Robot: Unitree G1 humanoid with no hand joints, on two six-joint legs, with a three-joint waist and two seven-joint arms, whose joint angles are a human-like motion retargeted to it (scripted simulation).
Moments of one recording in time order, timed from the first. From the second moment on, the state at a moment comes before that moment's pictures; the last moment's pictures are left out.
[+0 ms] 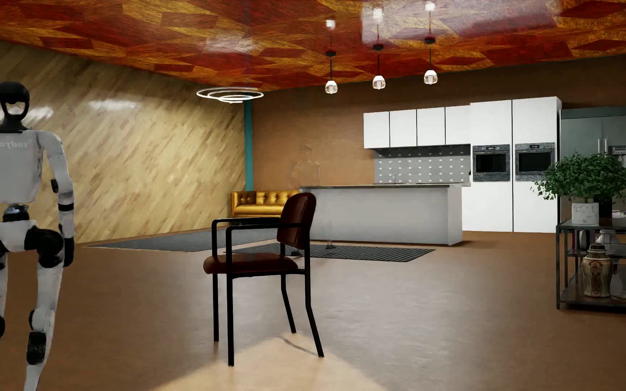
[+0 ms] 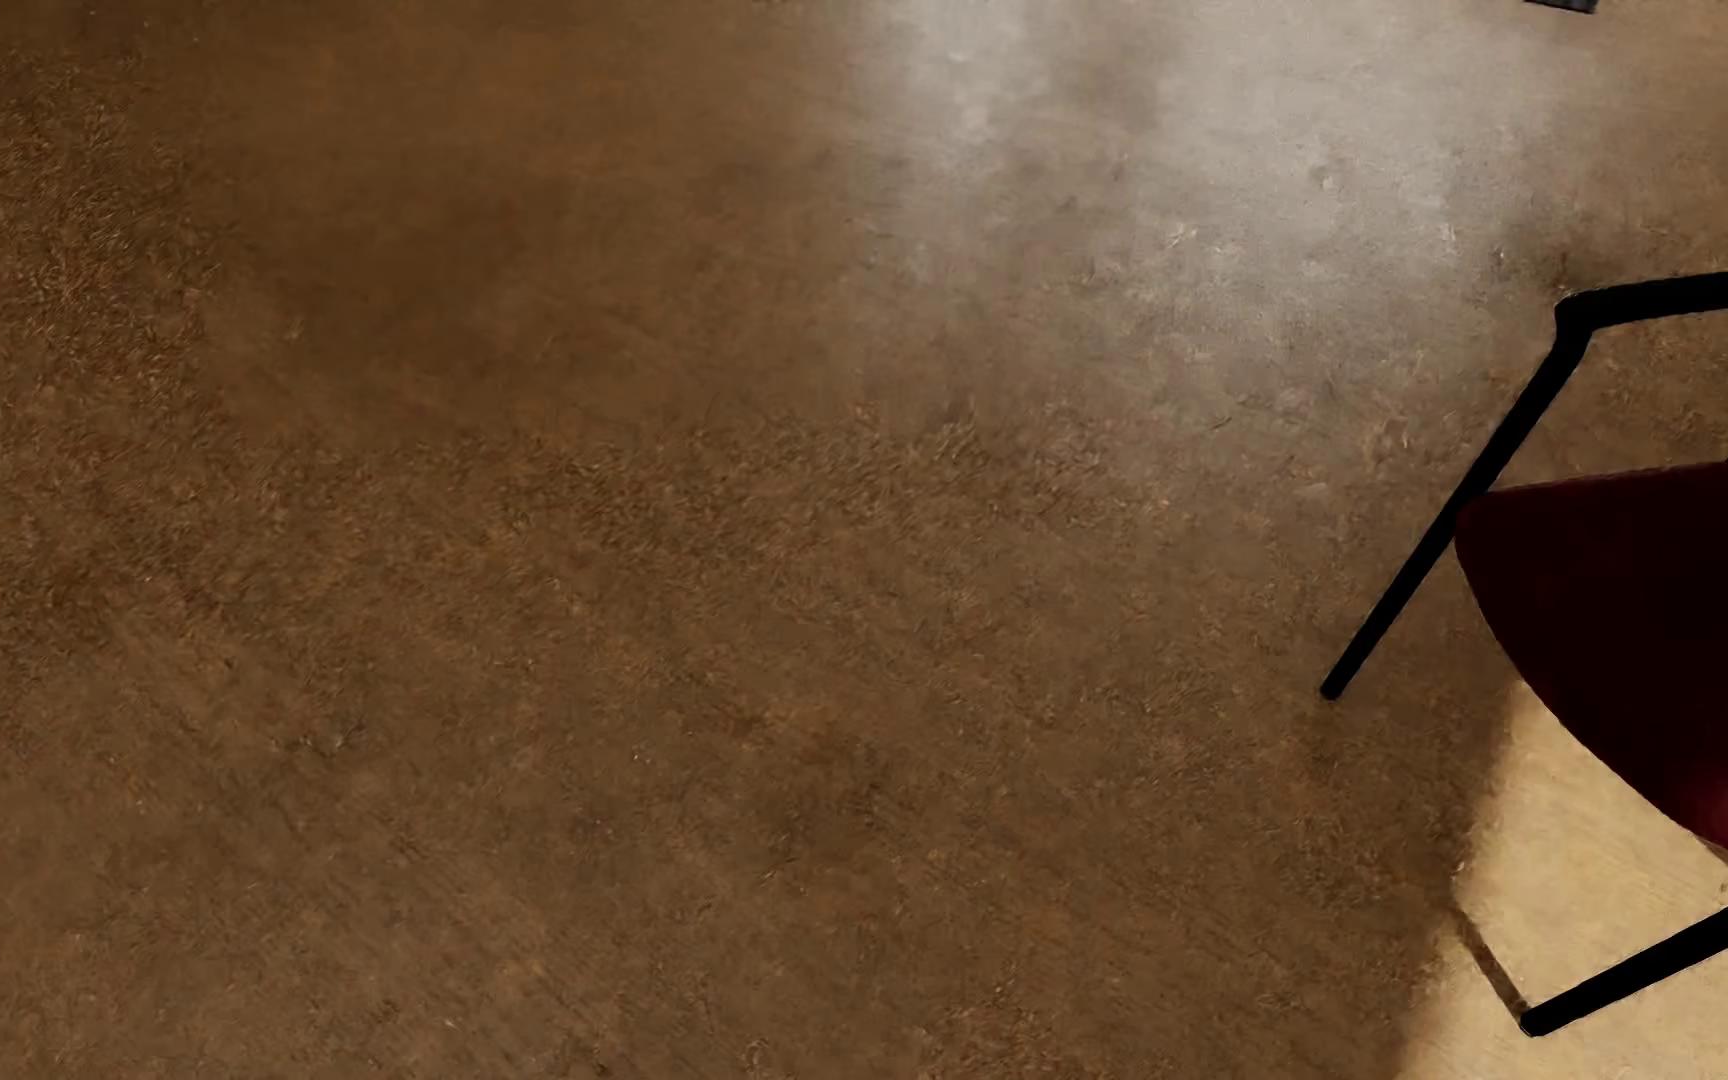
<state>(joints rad) -0.02 -0.07 0.03 0.09 0.19 0.08 0.00 0.00 -0.03 0.51 0.43 0.19 0.17 -0.18 -0.28 0.29 -0.31 0.00 0.00 -0.45 0.59 0.83 0.88 0.00 0.00 0.00 0.00 0.00 0.00</state>
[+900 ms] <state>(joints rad) -0.15 -0.24 0.06 0.01 0.08 0.04 0.00 0.00 0.12 0.72 1.27 0.26 0.23 -0.35 0.10 0.33 -0.34 0.00 0.00 -0.49 0.67 0.91 0.90 0.00 0.00 0.00 0.00 0.00 0.00</state>
